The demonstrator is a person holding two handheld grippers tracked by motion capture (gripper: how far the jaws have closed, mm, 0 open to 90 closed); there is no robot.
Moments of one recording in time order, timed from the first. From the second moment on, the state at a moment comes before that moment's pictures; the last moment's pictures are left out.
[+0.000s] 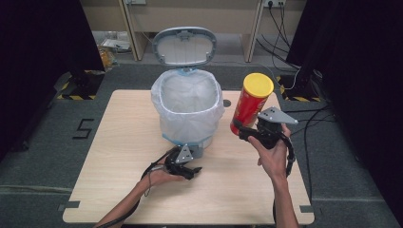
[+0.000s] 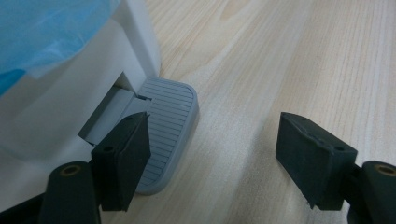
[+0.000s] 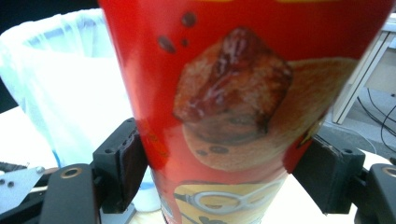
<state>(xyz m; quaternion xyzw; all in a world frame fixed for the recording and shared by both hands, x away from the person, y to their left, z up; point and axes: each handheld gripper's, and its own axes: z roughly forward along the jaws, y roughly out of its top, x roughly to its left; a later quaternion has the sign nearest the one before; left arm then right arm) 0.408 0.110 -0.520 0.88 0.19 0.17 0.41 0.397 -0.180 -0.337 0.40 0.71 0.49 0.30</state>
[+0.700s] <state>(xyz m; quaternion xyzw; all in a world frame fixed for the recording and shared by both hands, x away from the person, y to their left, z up) 0.408 0.110 -0.520 0.88 0.19 0.17 0.40 0.401 -0.162 -0.286 0.36 0.72 0.51 0.29</state>
